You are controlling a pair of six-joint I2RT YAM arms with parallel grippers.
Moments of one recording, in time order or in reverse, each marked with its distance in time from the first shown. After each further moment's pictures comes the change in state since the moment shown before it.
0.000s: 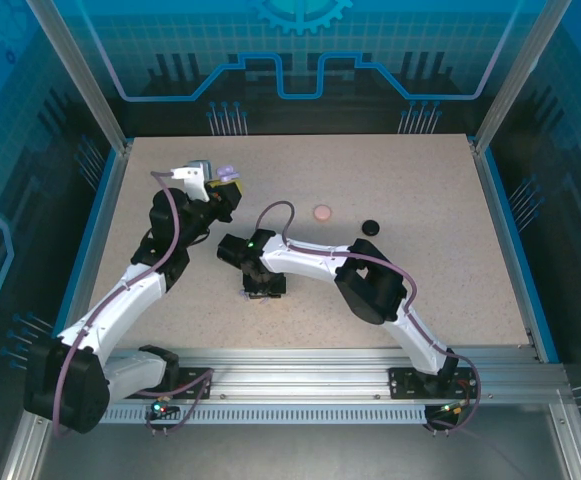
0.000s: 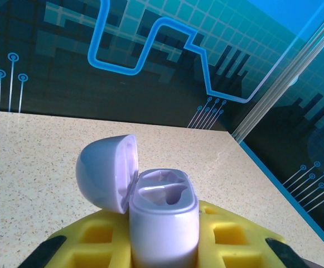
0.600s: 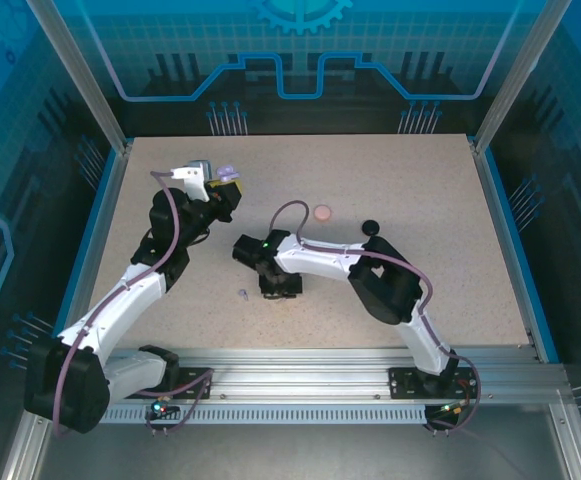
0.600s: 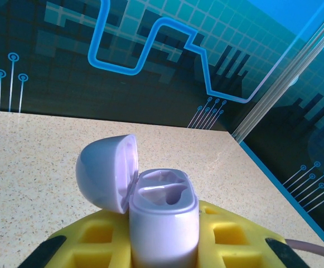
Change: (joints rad) left arm 0.001 0.000 0.000 0.000 0.002 0.000; right arm -0.037 -0.128 -0.200 0.027 0.058 -0.051
